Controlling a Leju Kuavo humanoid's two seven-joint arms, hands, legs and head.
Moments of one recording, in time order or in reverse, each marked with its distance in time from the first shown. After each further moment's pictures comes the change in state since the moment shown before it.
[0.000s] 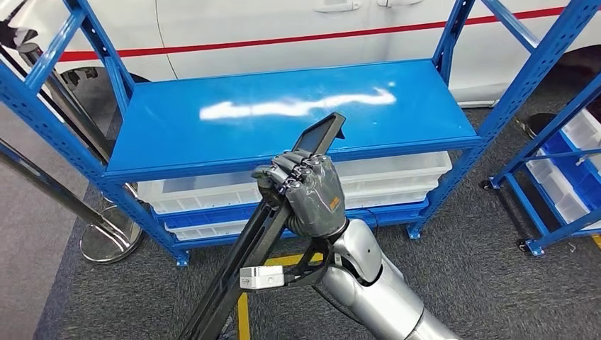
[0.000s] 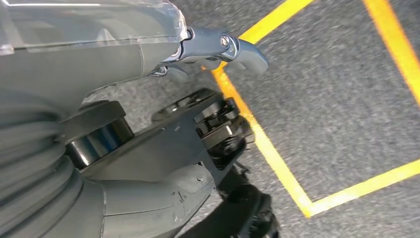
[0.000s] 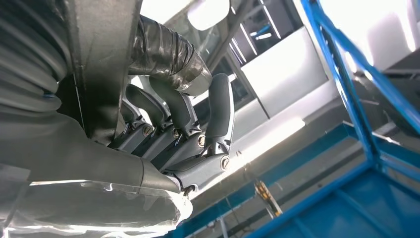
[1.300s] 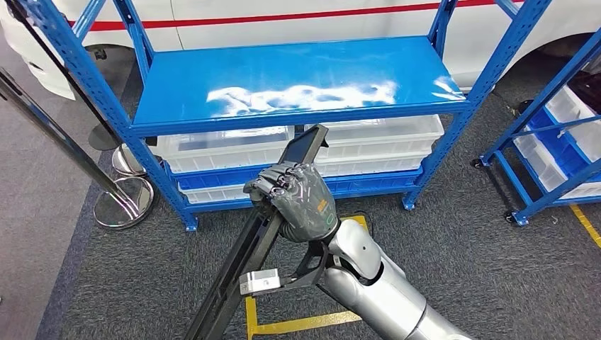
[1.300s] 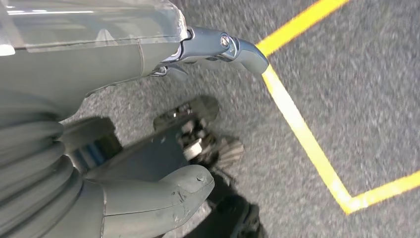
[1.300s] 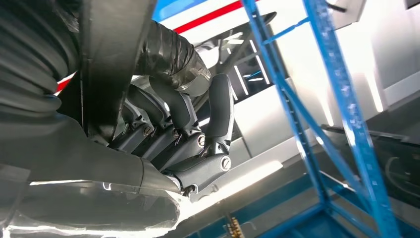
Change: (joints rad) left arm -0.004 0.001 -0.006 0.000 0.008 0.016 -0.033; right arm -0.025 -0.044 0.058 0.032 -0.038 0.110 -0.024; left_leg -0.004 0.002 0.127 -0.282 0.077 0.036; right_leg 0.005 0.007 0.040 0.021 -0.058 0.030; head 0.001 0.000
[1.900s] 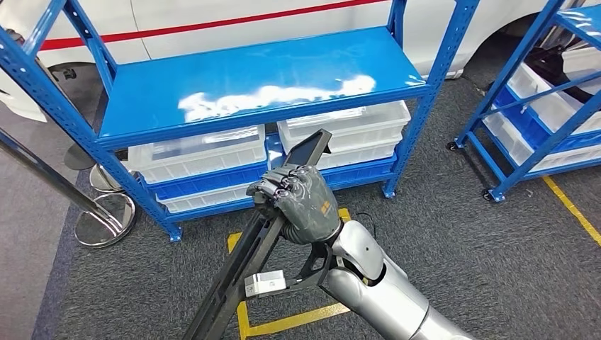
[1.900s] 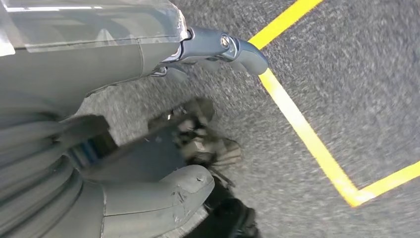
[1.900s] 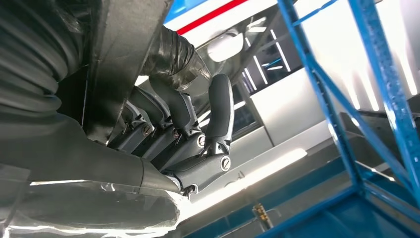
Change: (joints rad) left arm 0.002 0.004 0.001 0.000 0.022 0.038 -0.003; right arm 0.008 -0.016 0.004 -0.002 -0.039 0.000 -0.018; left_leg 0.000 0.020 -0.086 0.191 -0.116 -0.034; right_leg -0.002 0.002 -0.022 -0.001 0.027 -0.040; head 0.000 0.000
